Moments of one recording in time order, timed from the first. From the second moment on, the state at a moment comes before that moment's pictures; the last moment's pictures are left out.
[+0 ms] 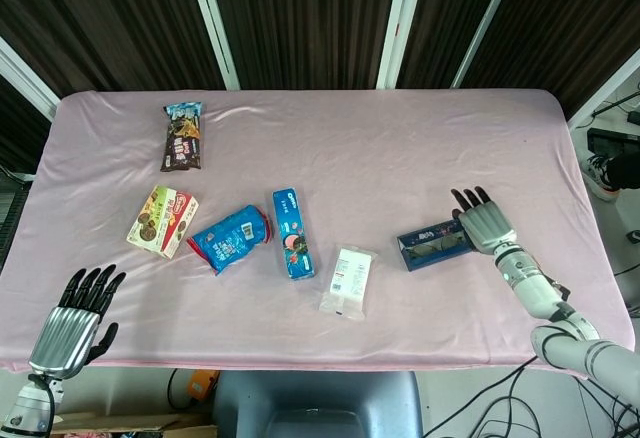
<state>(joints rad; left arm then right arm) -0.13 -1.19 0.04 -1.59 1.63 1.44 0.22 0.68 -1.41 0.09 -1.04 -1.28 0.69 -0.26</state>
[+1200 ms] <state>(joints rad) -0.13 -1.19 0.06 -1.60 1.65 1.44 0.23 0.52 -1.15 -0.03 -1.44 -1.54 1.10 -0.18</state>
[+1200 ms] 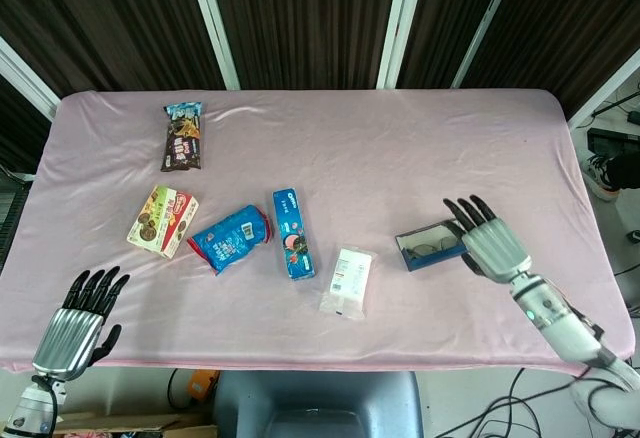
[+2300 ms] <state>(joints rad) -0.13 -1.18 0.05 -1.59 1.65 1.46 0.18 0.61 -1.37 0.01 -1.32 -1.42 0.85 -0.24</state>
